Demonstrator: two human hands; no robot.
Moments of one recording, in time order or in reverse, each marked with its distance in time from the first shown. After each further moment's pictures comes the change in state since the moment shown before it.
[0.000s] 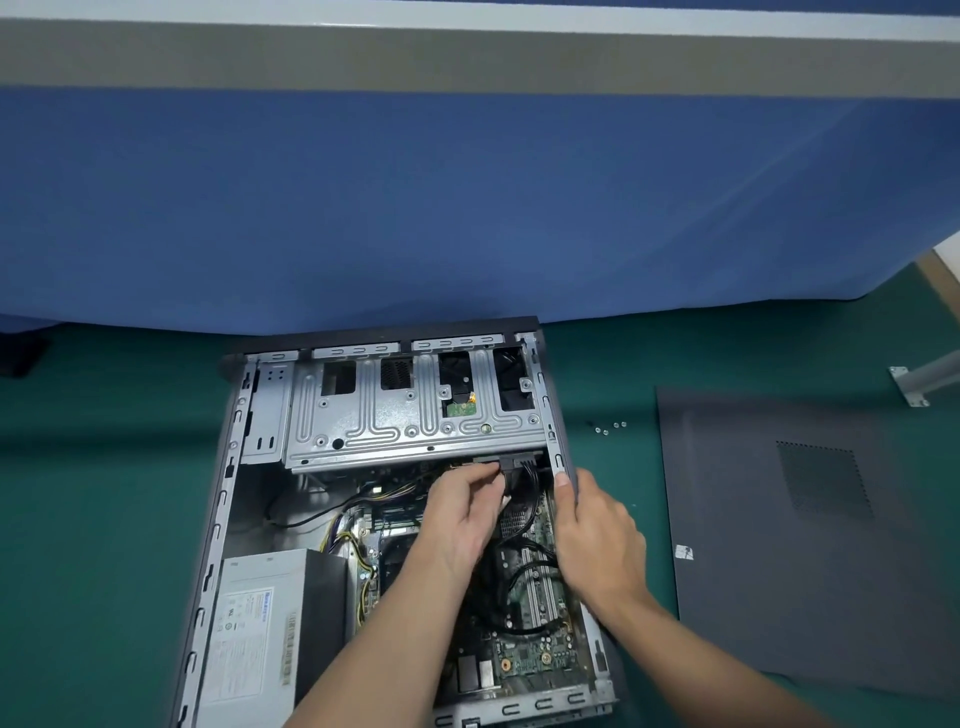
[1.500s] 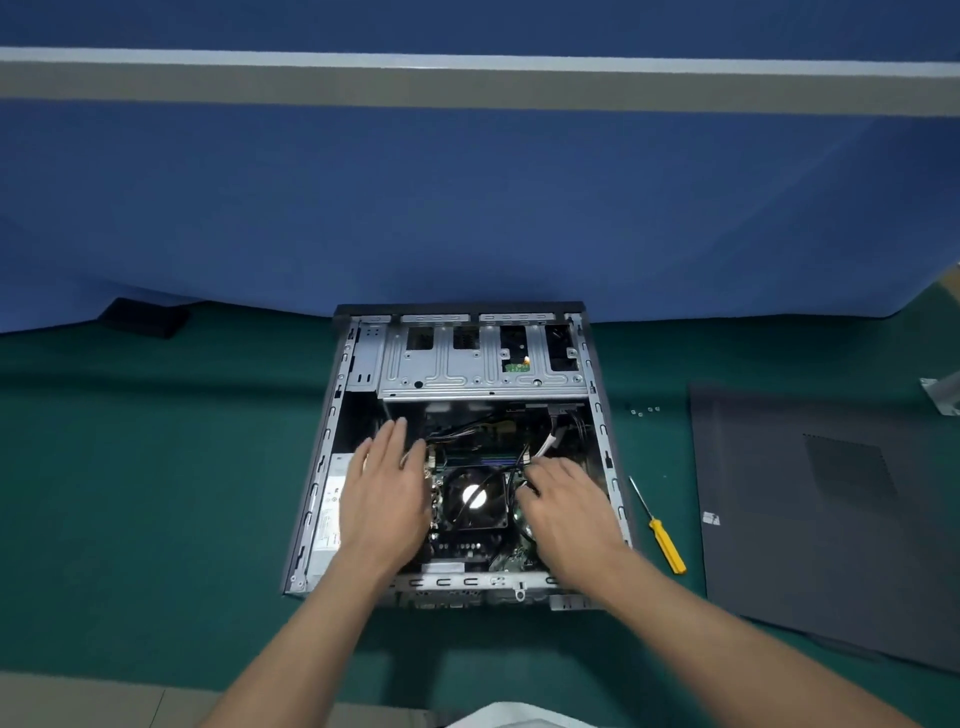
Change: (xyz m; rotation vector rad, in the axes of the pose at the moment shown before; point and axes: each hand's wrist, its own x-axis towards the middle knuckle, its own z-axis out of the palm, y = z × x) left_hand -0.096 0.028 -0.144 2.122 0.505 1.191; right_hand -0.079 -0.033 0.001 -0.563 -0.106 -0.820
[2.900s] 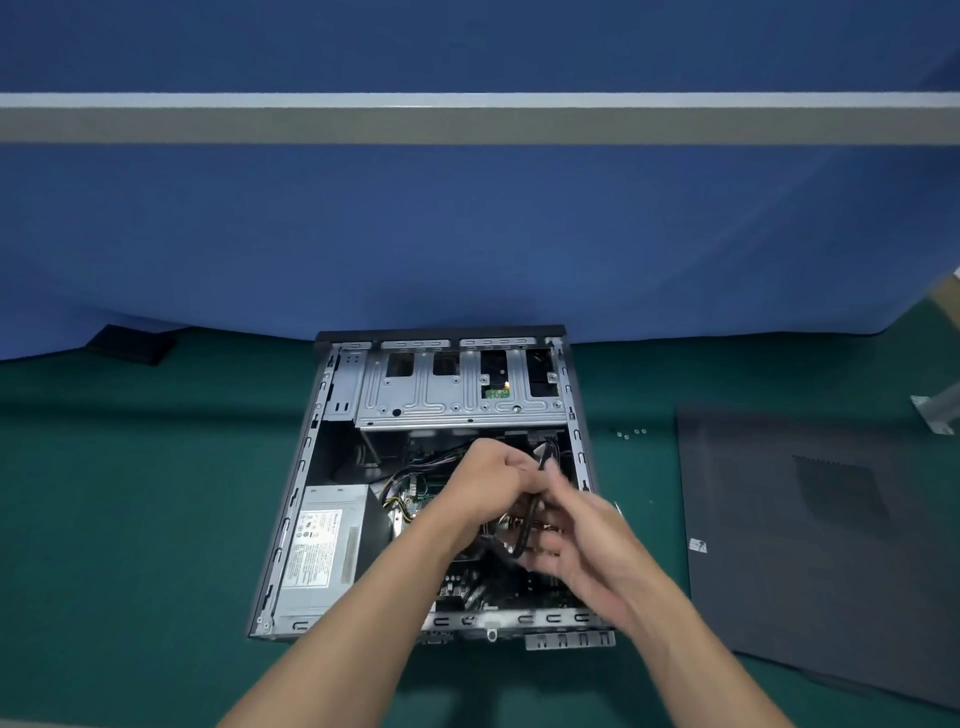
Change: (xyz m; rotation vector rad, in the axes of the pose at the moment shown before) left_hand 0.059 0.110 -0.053 -1.191 -0.560 -0.220; right_hand -0.015 0.031 -0.036 2.140 -0.169 0.596
